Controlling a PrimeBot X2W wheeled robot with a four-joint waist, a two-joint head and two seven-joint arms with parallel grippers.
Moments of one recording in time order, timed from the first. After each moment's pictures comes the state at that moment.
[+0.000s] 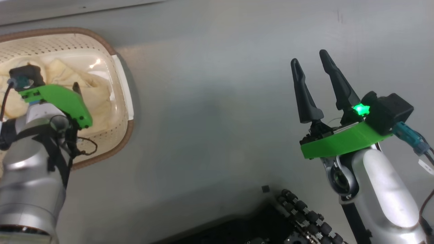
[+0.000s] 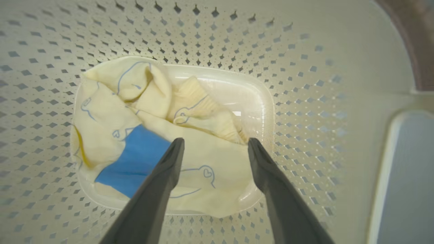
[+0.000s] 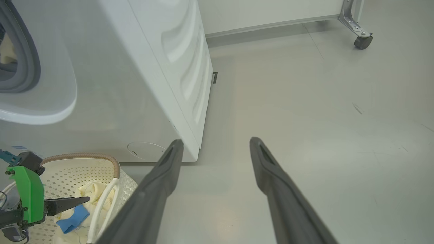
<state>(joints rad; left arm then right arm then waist) -0.99 0.16 -0.26 1.23 -0.48 -0.06 0.02 -0.35 -0.04 0.24 0.04 0.30 0.13 -0.25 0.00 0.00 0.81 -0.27</state>
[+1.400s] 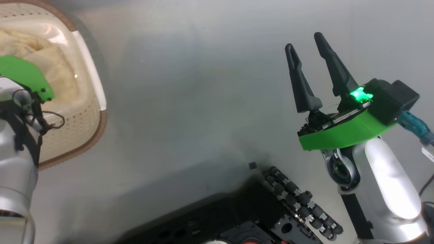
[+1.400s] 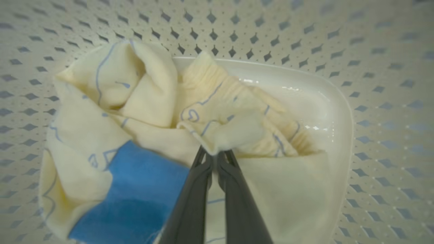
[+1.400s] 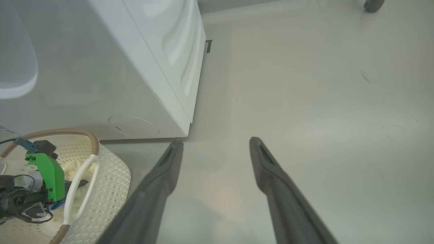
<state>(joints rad) -1.13 0.26 -0.29 1.28 -0.49 0.08 -0.05 -0.42 -0.04 0.26 0.02 0.33 0.13 -0.25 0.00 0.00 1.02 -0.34</state>
